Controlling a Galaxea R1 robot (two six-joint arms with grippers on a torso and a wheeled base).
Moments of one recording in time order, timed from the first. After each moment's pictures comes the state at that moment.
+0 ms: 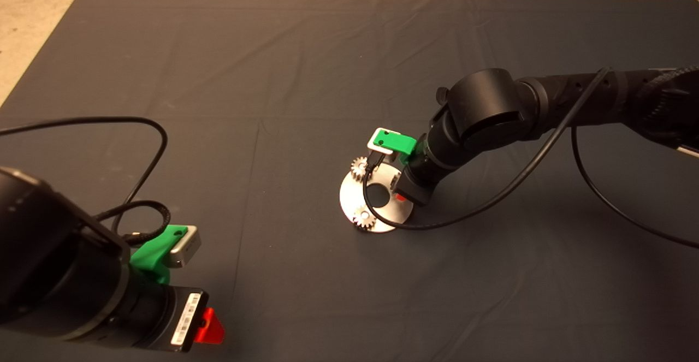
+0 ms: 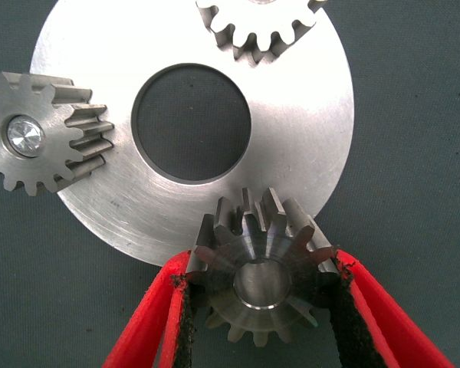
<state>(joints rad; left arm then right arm) -0.43 2.15 -0.34 0.11 1.53 -1.74 0.32 2.69 -1.03 -0.45 -1.47 0.67</state>
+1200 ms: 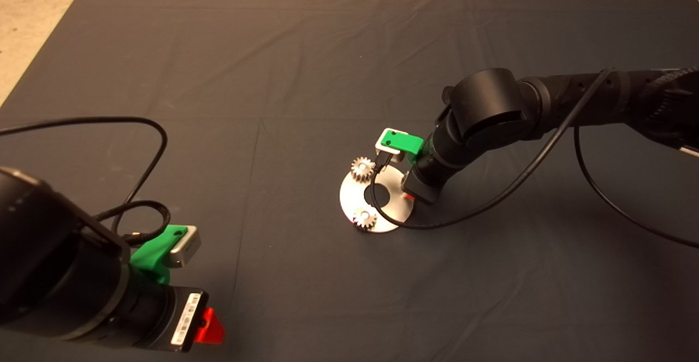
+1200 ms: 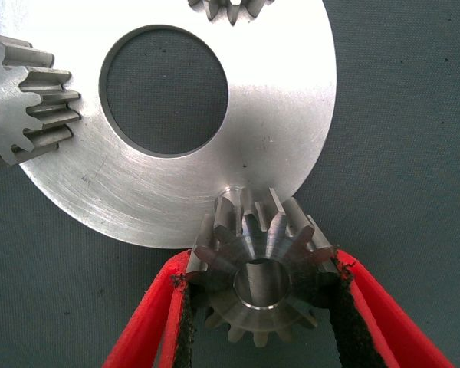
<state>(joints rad) -0.43 2.15 -0.34 0.11 1.53 -1.74 0.32 2.69 -1.03 -0.45 -1.53 0.67</state>
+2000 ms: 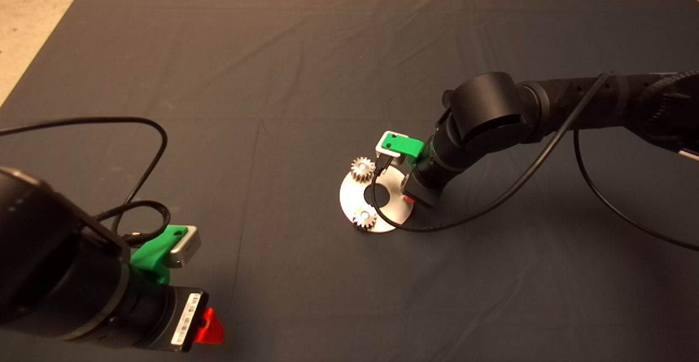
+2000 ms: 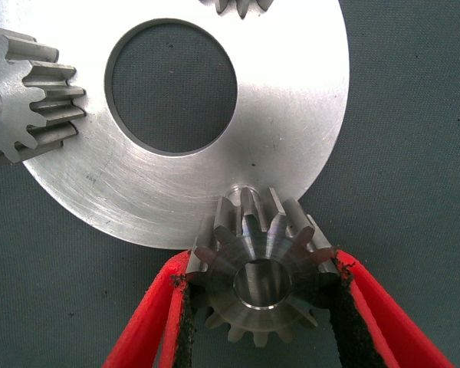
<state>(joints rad) -0.43 2.15 -0.34 0.11 1.53 -1.74 0.31 2.69 -1.03 -0.45 -1.53 0.67</state>
